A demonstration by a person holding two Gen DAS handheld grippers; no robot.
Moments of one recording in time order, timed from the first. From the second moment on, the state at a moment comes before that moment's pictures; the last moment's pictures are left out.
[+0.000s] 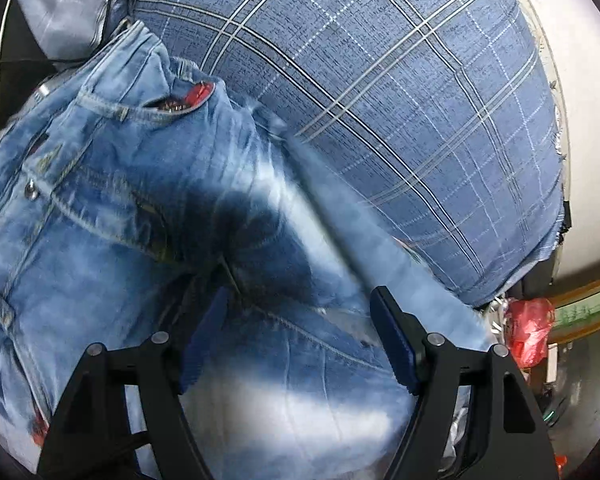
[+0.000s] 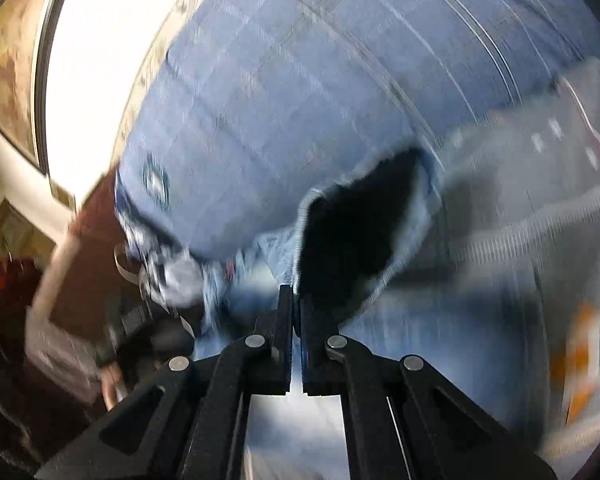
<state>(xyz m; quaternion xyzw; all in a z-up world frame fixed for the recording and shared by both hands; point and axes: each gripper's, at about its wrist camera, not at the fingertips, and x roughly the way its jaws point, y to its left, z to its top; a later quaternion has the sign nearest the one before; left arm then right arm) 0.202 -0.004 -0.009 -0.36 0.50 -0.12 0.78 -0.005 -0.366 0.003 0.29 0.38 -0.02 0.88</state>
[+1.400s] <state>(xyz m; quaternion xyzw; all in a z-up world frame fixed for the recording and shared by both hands) 0.264 -0.068 -0.024 -0.34 0.54 -0.13 0.76 -0.012 -0.347 -0.025 0.32 0.40 0.02 0.86</state>
